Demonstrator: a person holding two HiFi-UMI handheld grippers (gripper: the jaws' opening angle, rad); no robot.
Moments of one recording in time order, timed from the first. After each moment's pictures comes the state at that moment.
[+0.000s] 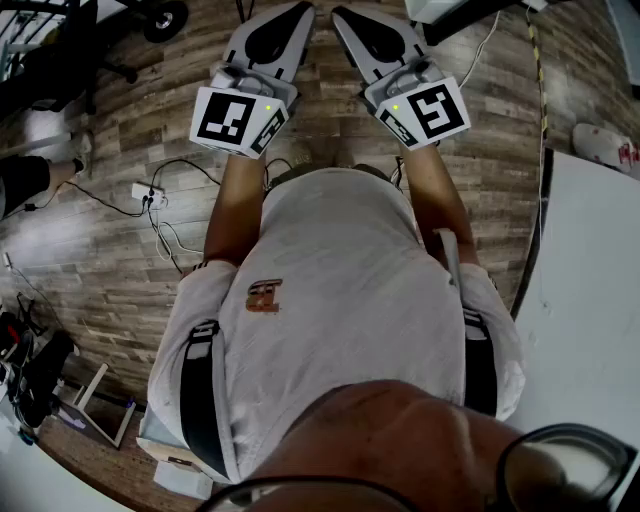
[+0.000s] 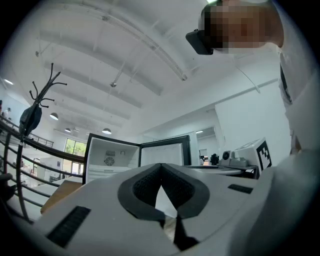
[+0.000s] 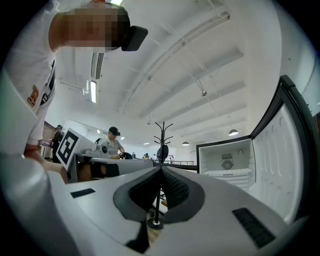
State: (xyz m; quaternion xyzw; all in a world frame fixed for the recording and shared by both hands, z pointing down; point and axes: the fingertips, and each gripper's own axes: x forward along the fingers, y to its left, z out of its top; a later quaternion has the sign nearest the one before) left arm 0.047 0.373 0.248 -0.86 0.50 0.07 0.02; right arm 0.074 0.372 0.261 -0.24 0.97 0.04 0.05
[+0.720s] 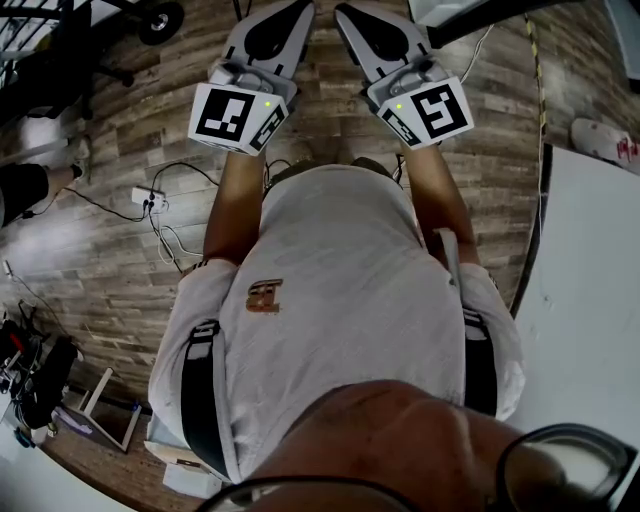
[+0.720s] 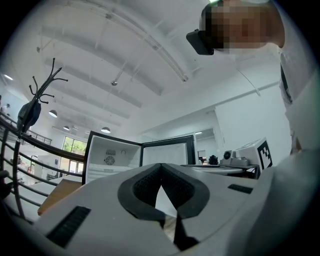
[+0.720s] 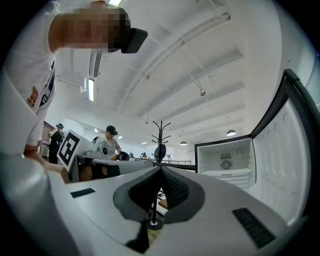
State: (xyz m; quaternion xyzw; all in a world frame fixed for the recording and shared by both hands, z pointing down) left arm 0.040 0.359 0.249 -0.87 0.49 0.07 0.02; right arm 0.070 0.360 0.261 -0.26 0.96 0.05 0.05
